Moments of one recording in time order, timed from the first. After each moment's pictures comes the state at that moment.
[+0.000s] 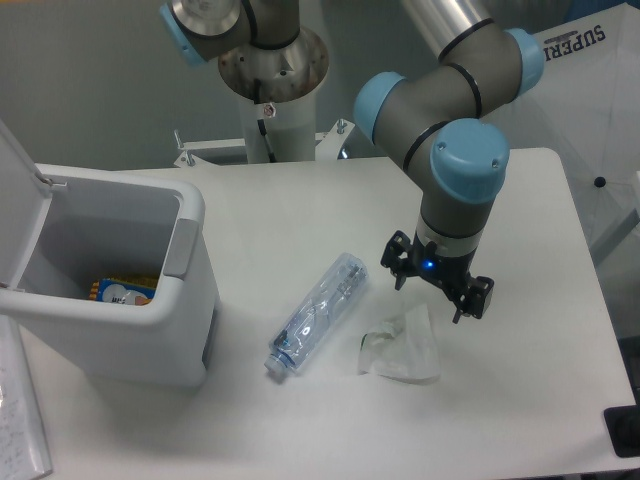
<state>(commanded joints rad) 2.59 -1.98 -1.50 -1.13 1.54 1.20</state>
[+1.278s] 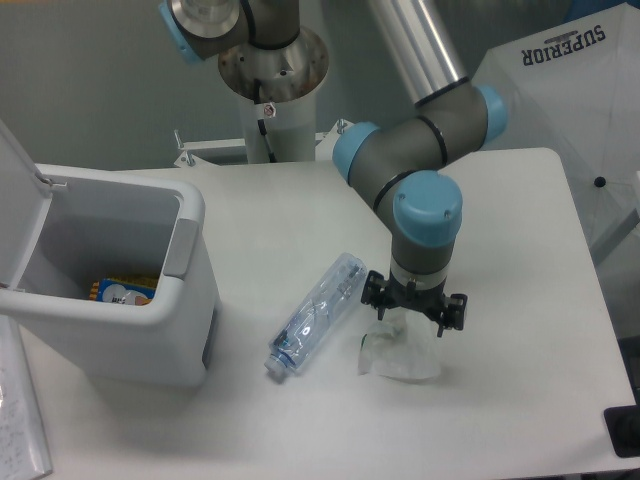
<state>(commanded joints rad) 2.53 -2.10 -1.63 -0.84 1.60 0.88</state>
